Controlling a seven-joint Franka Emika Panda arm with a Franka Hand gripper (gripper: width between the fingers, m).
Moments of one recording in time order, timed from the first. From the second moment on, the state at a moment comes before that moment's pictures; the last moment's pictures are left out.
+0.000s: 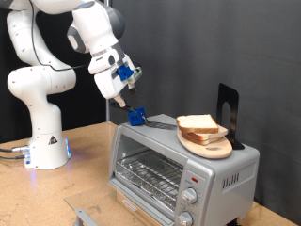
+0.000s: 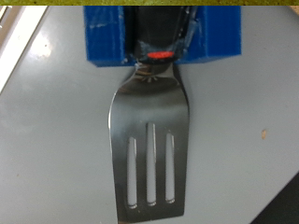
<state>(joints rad) 0.14 -0.68 0.09 -2.77 0.51 2.39 0.07</state>
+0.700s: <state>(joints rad) 0.15 -0.61 0.12 -2.79 0.52 2.49 0.07</state>
